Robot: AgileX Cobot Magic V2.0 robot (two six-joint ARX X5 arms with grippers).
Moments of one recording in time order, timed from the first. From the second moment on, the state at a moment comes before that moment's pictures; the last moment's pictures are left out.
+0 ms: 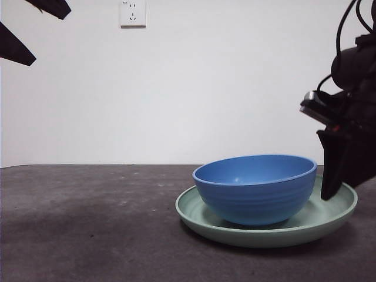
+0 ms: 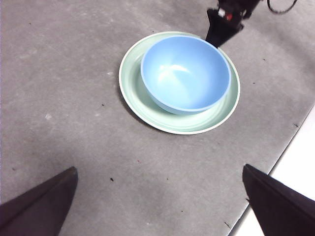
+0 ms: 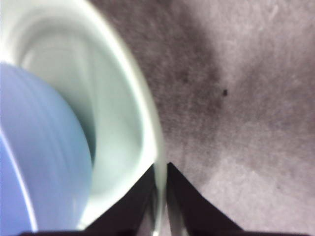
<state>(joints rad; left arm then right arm) -0.71 0.66 0.70 -0.62 0.16 -0.02 0.15 1.64 1.01 -0.73 -0.48 0.09</state>
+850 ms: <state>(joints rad) -0.71 0.66 0.70 -0.62 0.16 -0.02 0.41 1.68 1.10 -0.53 -0.54 0.32</state>
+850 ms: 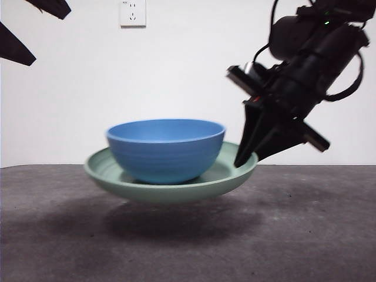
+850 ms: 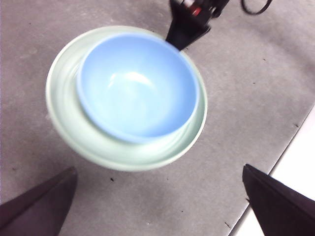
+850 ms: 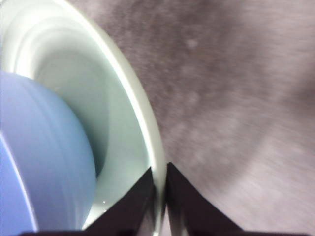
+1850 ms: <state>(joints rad) -0.71 0.66 0.70 -0.62 0.16 -0.02 0.44 1.76 1.10 -0.52 -0.48 0.37</state>
